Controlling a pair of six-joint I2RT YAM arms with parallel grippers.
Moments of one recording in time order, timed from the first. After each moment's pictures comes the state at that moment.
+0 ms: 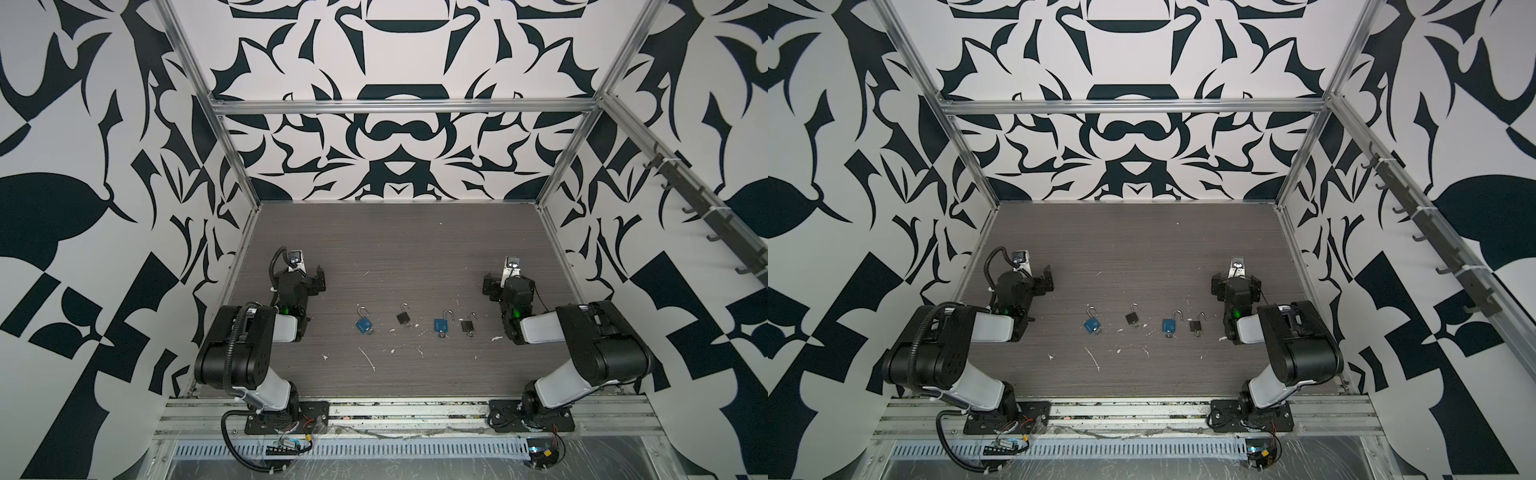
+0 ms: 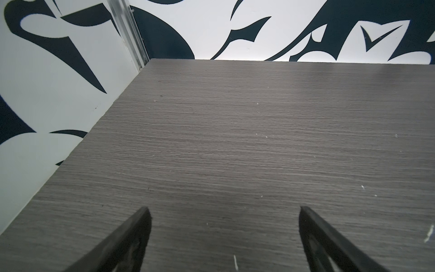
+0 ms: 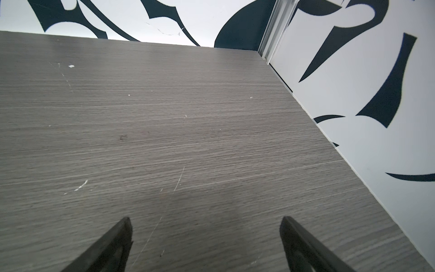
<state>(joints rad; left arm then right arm) -0.07 1.57 0.37 0.87 -0.15 -0.03 0.12 1.58 0.33 0.83 0.34 0.02</state>
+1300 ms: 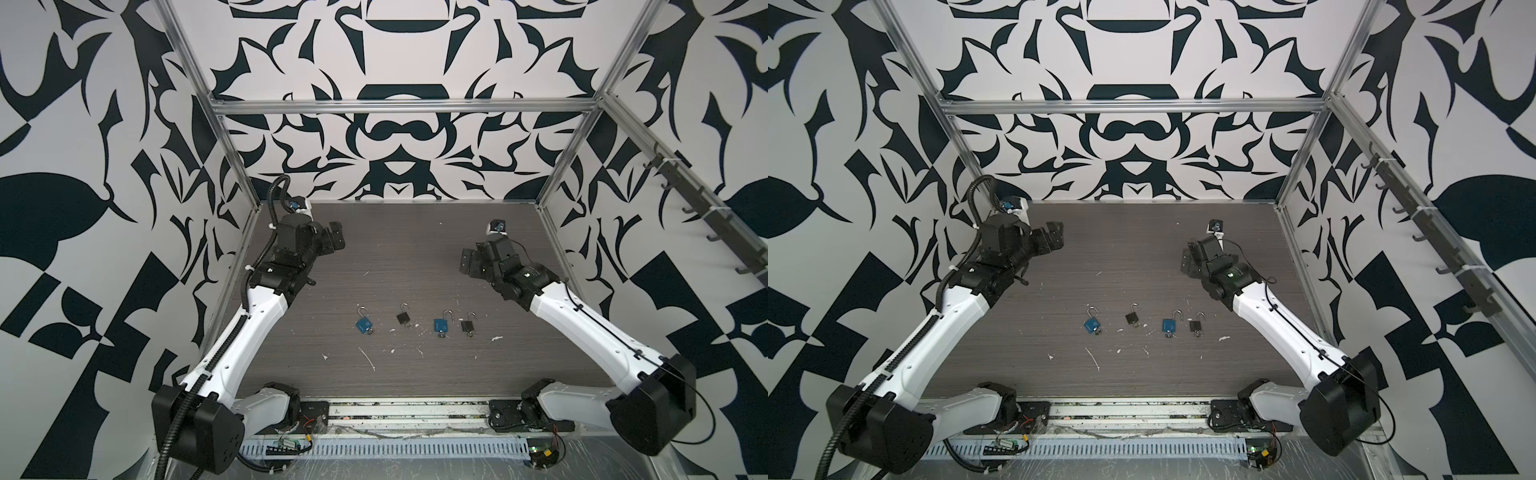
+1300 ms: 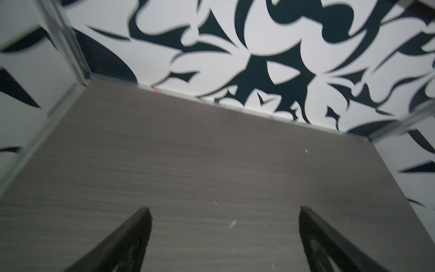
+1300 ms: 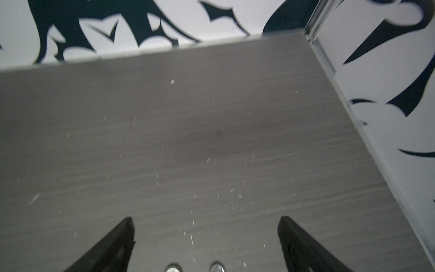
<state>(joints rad) -0.33 1.18 1.07 -0.39 -0.05 -0.41 0.50 1.23 1.05 -0.66 0.39 0.53</state>
